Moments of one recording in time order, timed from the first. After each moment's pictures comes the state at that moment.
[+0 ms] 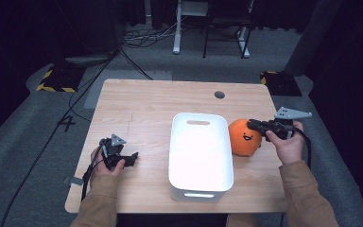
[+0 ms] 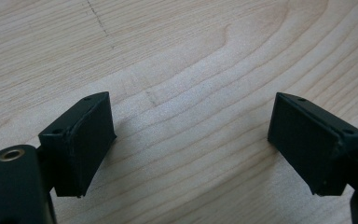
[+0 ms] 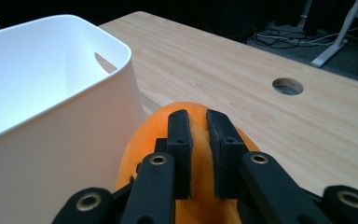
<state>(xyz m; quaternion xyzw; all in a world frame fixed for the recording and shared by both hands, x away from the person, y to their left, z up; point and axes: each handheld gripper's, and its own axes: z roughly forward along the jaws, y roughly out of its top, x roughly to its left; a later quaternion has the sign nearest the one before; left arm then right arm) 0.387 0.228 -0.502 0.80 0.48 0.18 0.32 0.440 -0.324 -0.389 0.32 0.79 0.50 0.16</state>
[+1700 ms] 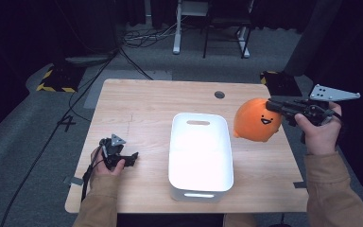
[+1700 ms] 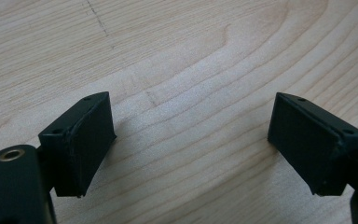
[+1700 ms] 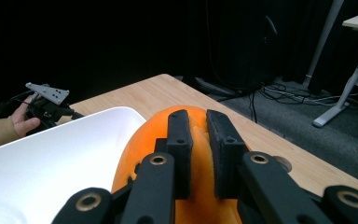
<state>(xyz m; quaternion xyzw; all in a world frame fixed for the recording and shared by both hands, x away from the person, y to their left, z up) 0.387 0.228 -0.502 0.80 0.48 0.18 0.32 0.408 -0.336 -0.271 0.26 0.76 0.56 0.19</state>
